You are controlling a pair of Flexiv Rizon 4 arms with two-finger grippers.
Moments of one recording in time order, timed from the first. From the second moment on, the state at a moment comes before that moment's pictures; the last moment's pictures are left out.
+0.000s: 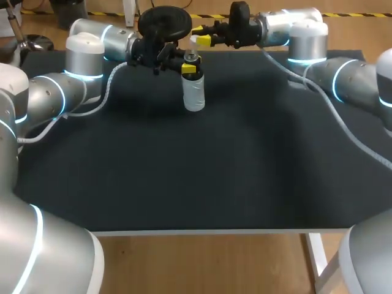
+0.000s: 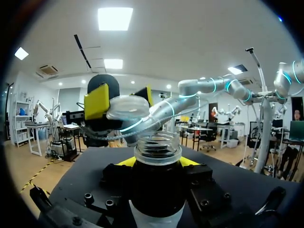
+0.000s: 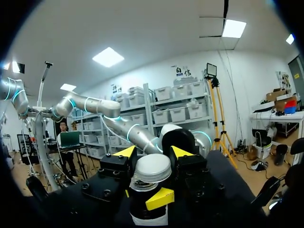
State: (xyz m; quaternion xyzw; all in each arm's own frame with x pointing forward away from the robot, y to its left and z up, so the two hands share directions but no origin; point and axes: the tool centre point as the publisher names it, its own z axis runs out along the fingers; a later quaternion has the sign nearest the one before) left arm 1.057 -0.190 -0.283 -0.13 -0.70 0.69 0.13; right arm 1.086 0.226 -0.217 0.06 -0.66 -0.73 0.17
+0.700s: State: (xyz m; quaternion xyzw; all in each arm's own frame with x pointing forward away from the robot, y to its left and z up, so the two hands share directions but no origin) left arm 1.056 -0.190 -0.283 -0.13 -0.70 0.69 0.14; right arm 1.105 0.087 -0.275 0.00 -0.74 -0.66 0.15
